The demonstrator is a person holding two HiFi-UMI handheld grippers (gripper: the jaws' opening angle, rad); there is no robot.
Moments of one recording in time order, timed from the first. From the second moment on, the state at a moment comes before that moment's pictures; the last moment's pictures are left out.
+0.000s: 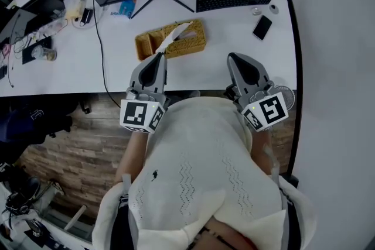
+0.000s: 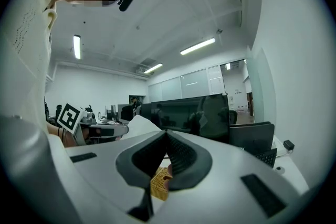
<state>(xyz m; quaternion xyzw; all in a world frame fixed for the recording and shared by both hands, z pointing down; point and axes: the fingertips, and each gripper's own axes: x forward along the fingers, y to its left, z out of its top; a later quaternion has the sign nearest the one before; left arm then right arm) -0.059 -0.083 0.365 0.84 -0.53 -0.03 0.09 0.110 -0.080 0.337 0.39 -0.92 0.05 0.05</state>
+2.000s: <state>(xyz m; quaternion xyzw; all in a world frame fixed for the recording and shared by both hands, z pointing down) -0.058 -0.103 0.332 0.84 -0.53 -0.04 0.07 0.098 -0.102 0.313 0.39 -0.92 0.05 0.05</state>
